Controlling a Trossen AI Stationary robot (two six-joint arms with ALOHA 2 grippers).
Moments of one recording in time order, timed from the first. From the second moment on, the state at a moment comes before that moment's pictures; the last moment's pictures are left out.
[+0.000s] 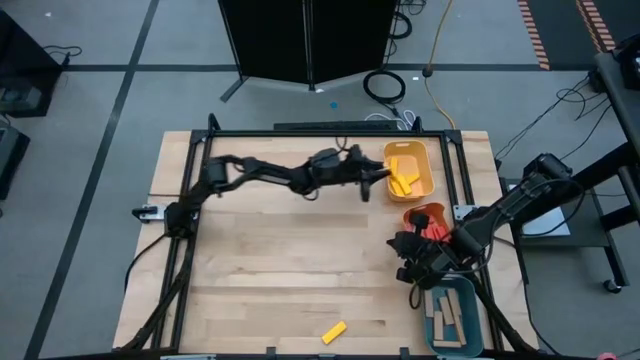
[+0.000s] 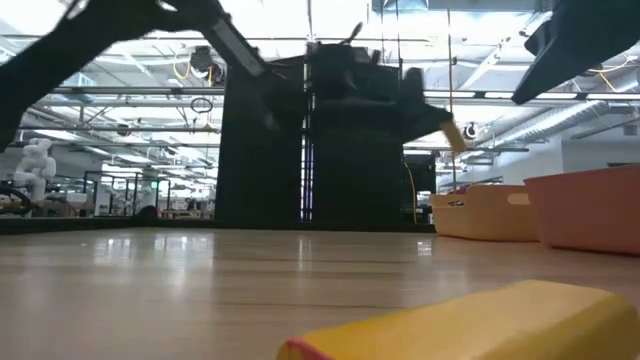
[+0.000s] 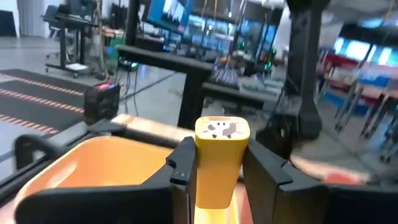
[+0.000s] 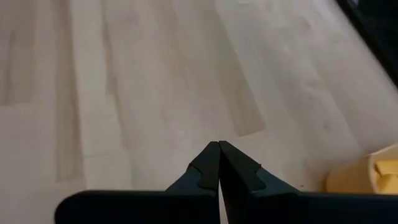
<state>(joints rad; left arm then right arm) 0.24 2.26 1.46 0.87 0.17 -0.19 0.64 1.26 0.88 -0.75 0.67 0.74</state>
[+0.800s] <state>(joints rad) 0.29 2.60 2.06 0.35 0.04 -0.28 0.56 1.26 0.88 -0.75 0.68 0.72</state>
